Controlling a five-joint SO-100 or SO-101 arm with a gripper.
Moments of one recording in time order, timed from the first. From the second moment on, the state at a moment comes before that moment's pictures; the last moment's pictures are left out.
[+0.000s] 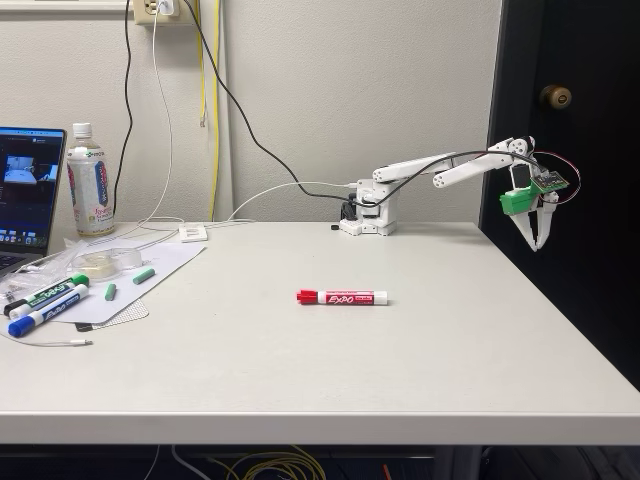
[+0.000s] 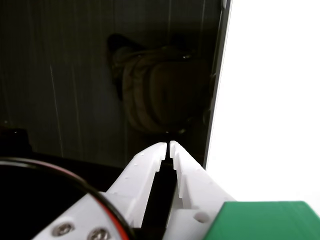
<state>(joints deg) -60.8 20.1 -10.9 99.9 -30.5</state>
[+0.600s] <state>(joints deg) -54.8 30.6 -11.0 99.0 -25.6</state>
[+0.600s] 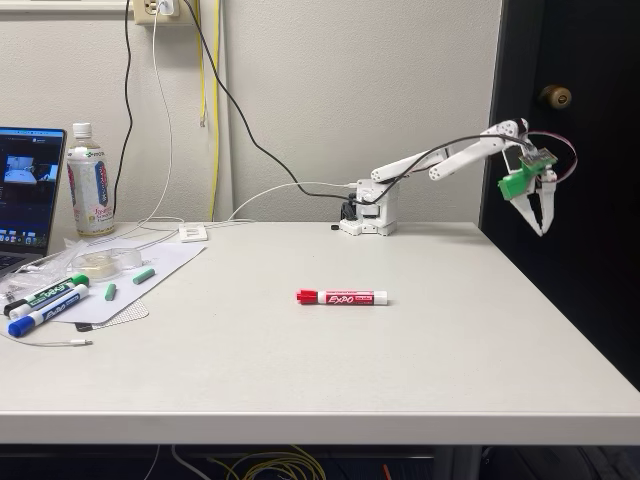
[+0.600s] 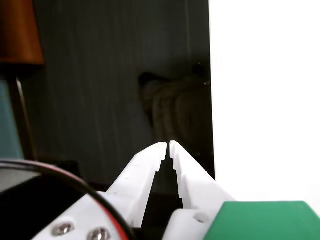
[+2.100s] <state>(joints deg) -19.4 96.4 25.0 100.0 -4.7</state>
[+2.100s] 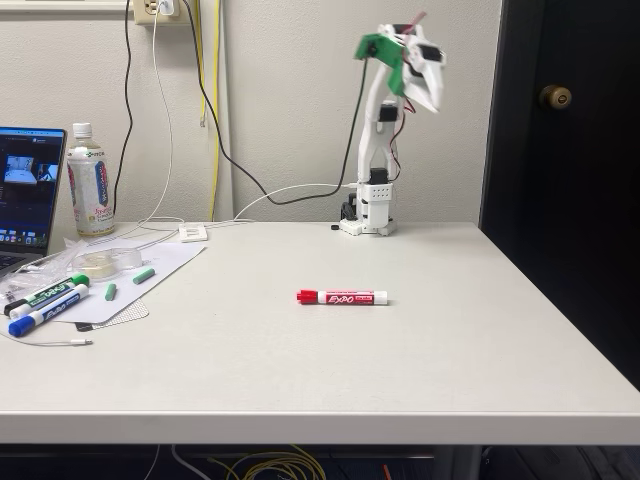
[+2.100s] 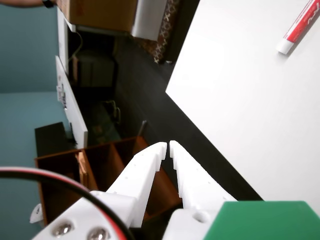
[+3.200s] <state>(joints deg) 3.4 118.6 62.0 100.1 -6.5</state>
